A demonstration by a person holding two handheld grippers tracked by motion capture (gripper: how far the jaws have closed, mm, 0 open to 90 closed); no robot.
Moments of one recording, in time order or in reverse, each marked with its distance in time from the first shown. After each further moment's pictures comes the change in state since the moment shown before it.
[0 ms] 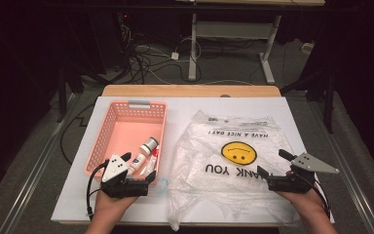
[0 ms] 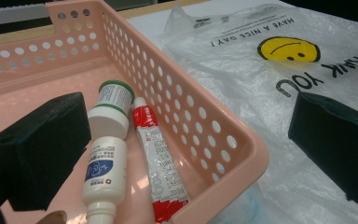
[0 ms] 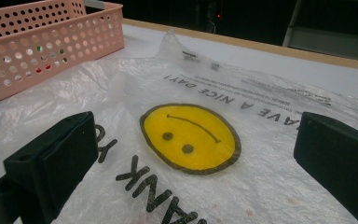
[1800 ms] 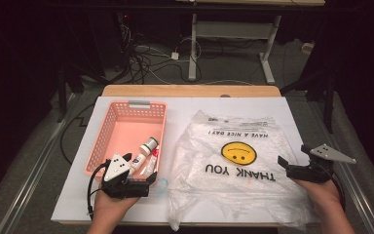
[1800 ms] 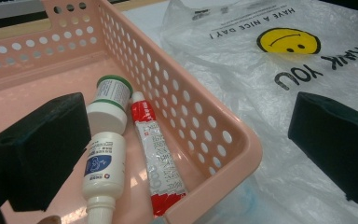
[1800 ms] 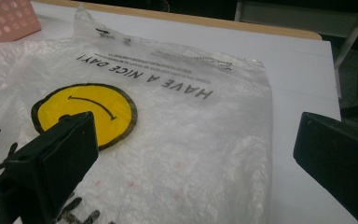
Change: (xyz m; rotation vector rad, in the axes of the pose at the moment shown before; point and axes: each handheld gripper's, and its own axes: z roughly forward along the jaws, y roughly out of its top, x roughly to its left) left arm -0.003 0.004 -0.002 0.041 0.005 0.012; right arm -0.068 -0.011 -0.005 0.077 -0.164 0.062
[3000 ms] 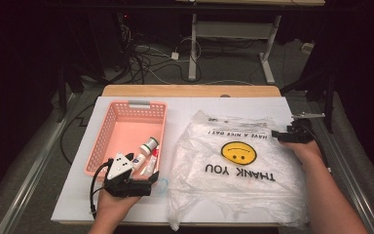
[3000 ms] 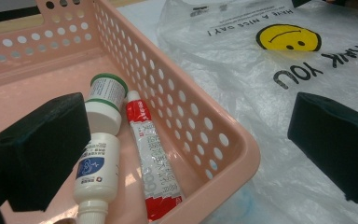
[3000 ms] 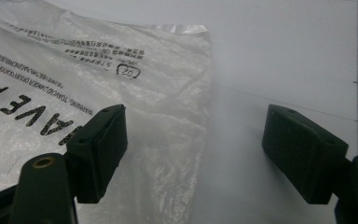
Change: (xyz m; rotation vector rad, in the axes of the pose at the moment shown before) left arm -0.002 0.002 0.006 0.016 -0.006 -0.006; right arm -0.076 0.031 0.123 0.313 -0.033 0.070
